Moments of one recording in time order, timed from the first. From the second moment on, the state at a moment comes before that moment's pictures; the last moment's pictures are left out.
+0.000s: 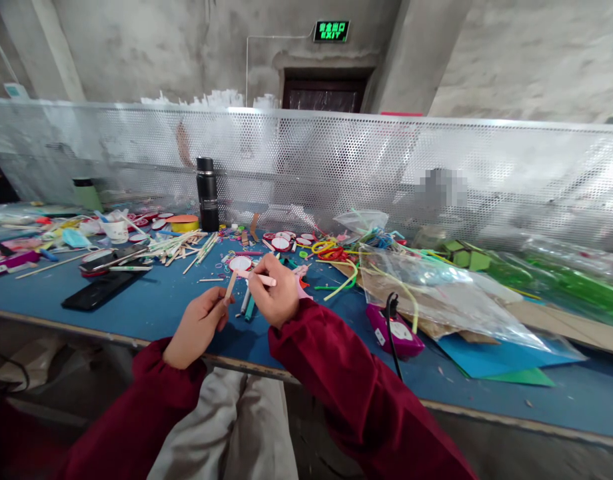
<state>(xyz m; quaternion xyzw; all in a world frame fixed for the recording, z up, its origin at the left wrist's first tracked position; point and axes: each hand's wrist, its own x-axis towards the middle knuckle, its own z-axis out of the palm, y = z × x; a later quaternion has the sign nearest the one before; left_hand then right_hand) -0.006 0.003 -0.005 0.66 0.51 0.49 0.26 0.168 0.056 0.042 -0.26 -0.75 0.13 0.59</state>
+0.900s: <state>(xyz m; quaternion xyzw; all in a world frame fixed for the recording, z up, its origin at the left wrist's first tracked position) -0.006 0.003 -0.007 0.66 0.51 0.49 0.25 0.169 0.057 0.041 -0.27 -0.75 0.12 0.60</state>
